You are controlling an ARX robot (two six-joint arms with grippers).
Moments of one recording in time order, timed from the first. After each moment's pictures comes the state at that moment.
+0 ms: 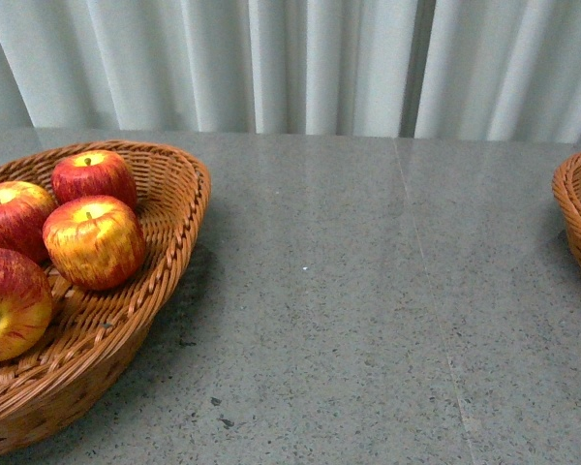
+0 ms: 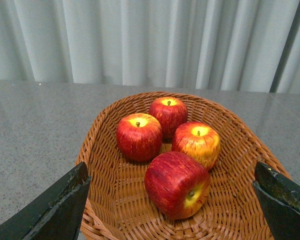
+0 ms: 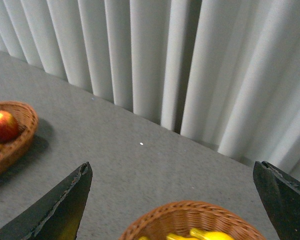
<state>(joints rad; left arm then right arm) 0.00 0.01 0.01 0.00 0.00 -0.01 -0.38 1.43 1.19 -0.04 -0.90 -0.30</state>
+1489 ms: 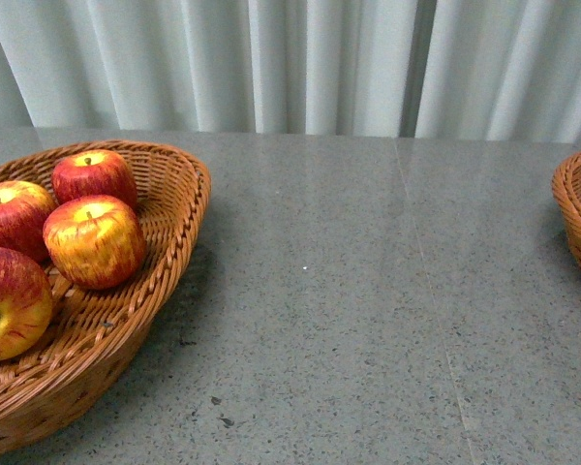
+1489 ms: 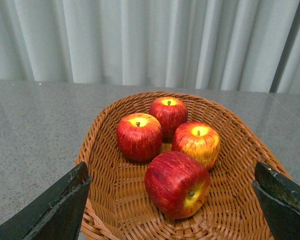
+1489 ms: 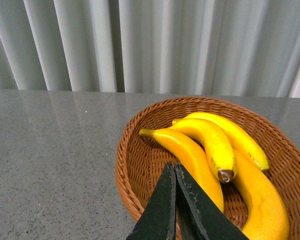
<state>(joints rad) 0.00 0.01 0.01 0.00 0.00 -0.01 0.00 0.06 0.07 -0.01 0.00 -0.01</state>
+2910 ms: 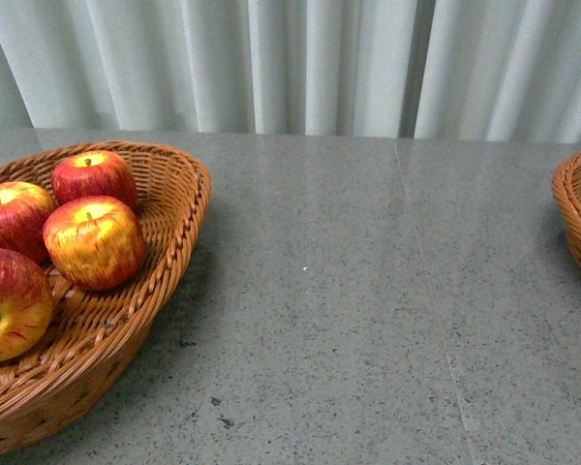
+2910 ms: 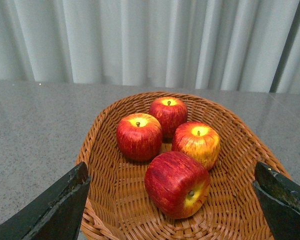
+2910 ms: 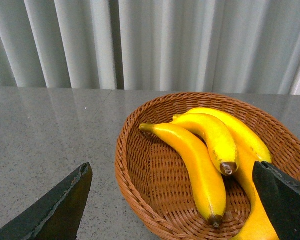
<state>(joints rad) 0.00 0.01 0.01 0.00 0.00 -0.01 0.00 0.00 0.01 -0.01 0.00 -0.01</state>
